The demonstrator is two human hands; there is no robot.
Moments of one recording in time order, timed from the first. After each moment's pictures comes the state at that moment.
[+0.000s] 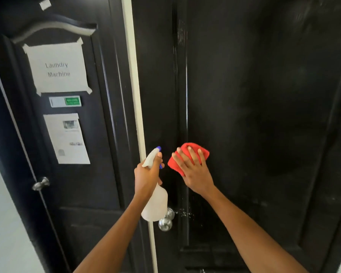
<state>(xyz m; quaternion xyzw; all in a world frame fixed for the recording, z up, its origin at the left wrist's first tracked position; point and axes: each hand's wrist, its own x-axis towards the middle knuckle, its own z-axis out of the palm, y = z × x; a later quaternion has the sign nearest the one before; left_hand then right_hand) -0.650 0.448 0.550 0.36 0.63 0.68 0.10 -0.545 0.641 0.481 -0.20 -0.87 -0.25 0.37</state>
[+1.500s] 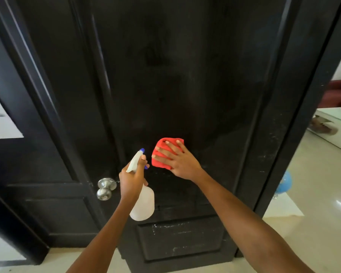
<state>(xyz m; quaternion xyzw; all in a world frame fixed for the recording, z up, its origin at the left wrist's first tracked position) -0.498 0.525 0.439 0.33 0.68 0.63 0.17 -0.376 0.737 0.384 -0.12 -0.93 -0.28 0.22</state>
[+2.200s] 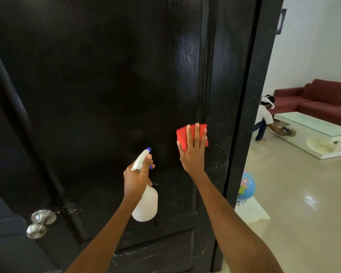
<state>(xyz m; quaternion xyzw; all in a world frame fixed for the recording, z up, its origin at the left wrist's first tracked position) -0.348 0.659 0.455 0.42 0.62 0.63 0.21 -0.203 0.839 0.426 -0.42 -0.75 -0.04 0.51</state>
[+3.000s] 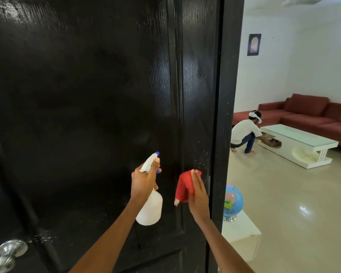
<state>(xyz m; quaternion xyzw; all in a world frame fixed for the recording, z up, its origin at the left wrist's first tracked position) -0.269 0.711 0.492 0.46 0.62 0.60 0.21 -0.102 0.811 0.332 -0.40 -0.73 0.14 0.53</state>
